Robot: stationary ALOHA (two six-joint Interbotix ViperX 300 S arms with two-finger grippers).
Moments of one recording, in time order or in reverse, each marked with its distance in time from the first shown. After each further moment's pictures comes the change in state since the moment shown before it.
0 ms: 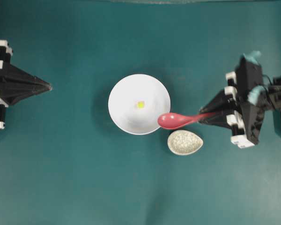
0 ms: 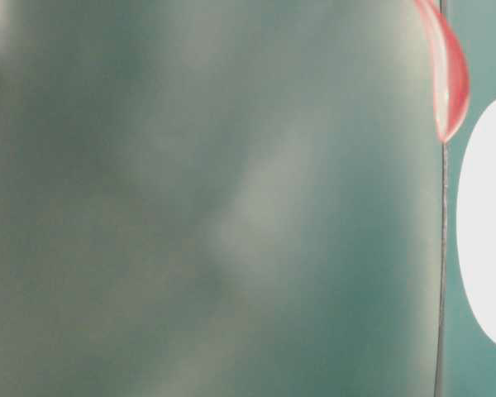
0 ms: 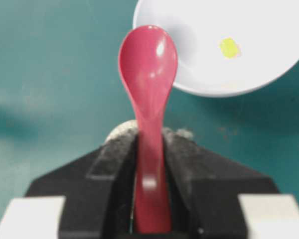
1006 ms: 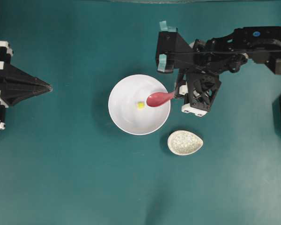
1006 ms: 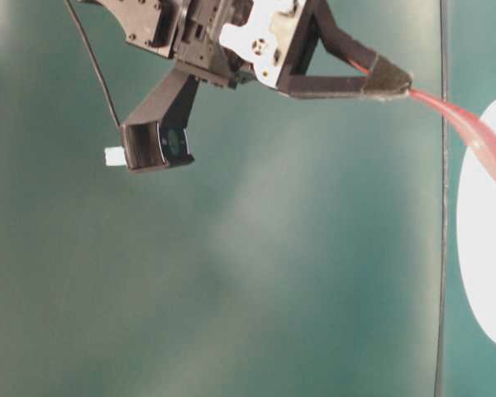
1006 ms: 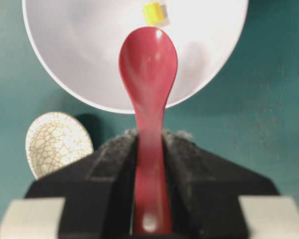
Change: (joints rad) left arm -0.002 0.000 0.000 -0.002 0.018 0.000; right arm -0.206 0.408 -0.535 -0.202 0.692 0.077
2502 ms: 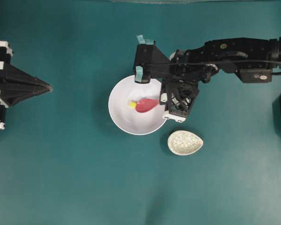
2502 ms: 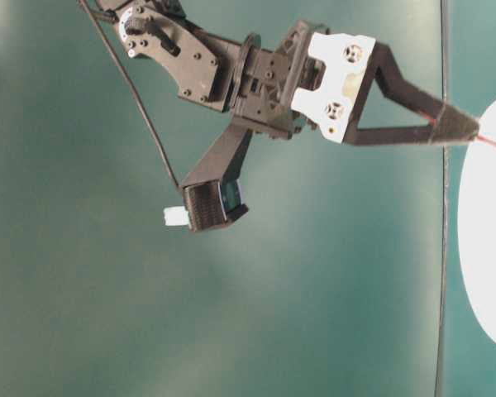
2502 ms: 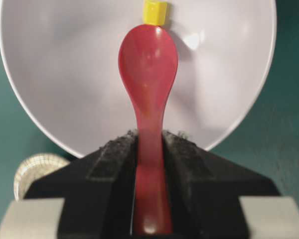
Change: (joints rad) left arm 0.000 -0.002 0.000 0.002 0.003 -0.002; right arm 0.034 0.163 -0.067 -0.003 -0.083 0.023
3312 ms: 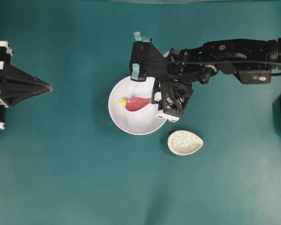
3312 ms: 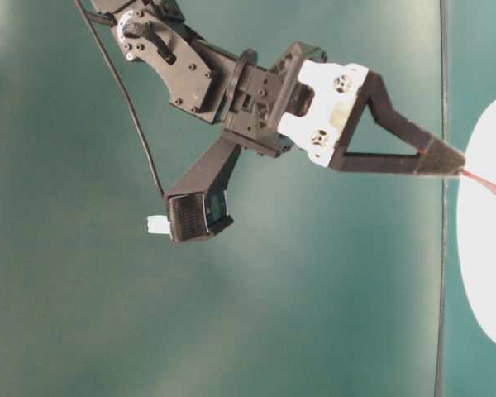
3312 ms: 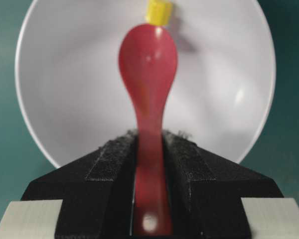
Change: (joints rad) left arm 0.000 -0.002 0.000 0.000 0.000 -0.002; right arm 0.009 0.003 -0.003 0.000 -0.112 -0.003
